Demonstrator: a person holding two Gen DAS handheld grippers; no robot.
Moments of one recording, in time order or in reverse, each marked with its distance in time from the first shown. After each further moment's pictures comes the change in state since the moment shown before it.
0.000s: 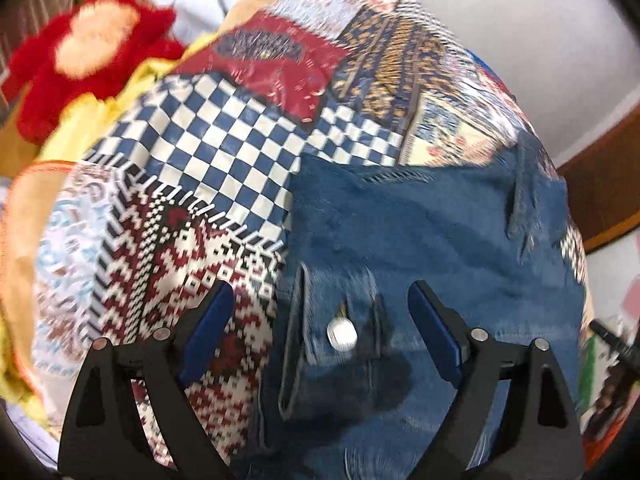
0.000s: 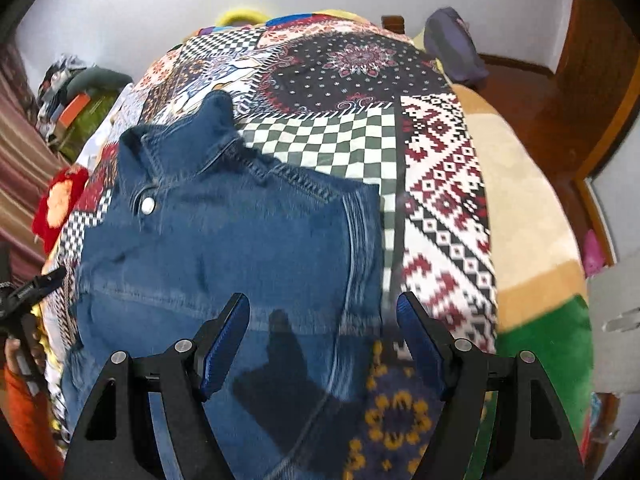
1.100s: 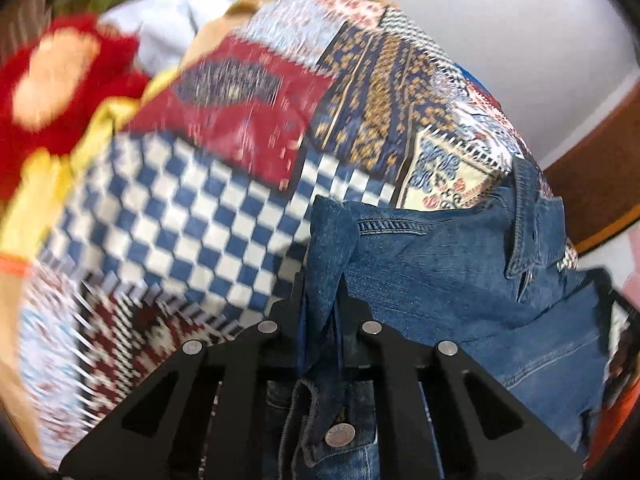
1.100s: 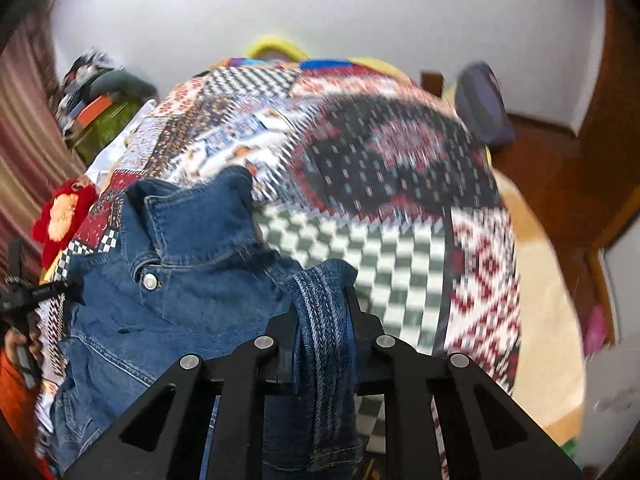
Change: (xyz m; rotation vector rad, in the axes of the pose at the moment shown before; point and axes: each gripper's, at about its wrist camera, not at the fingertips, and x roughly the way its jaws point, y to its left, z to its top) left arm 0.017 -0.018 0.048 0.104 -0.087 -0.035; right arm 0.012 0.041 0.086 -0.167 -0.162 0.001
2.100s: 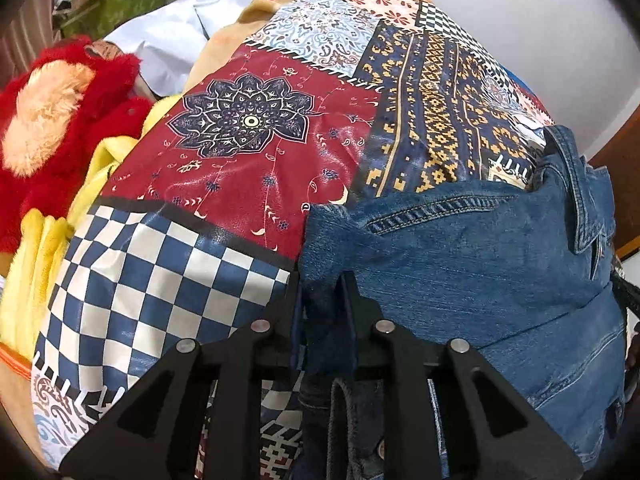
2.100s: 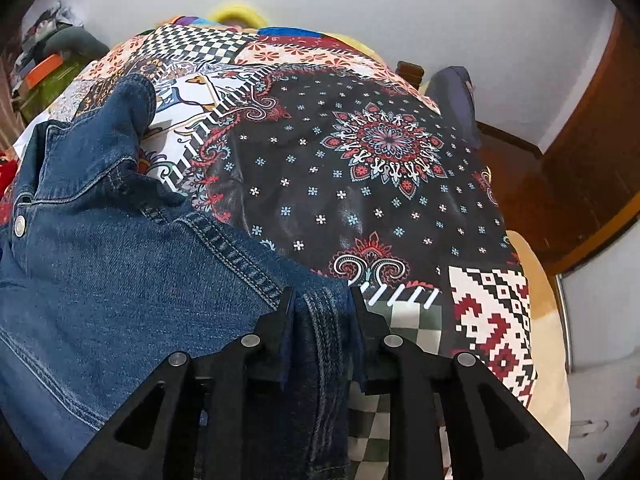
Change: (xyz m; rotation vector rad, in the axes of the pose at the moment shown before) left arm 0.059 0.014 0.044 0.016 -0.008 0.145; right arm 0.111 -0.019 0.030 -0.068 0.078 -0.238
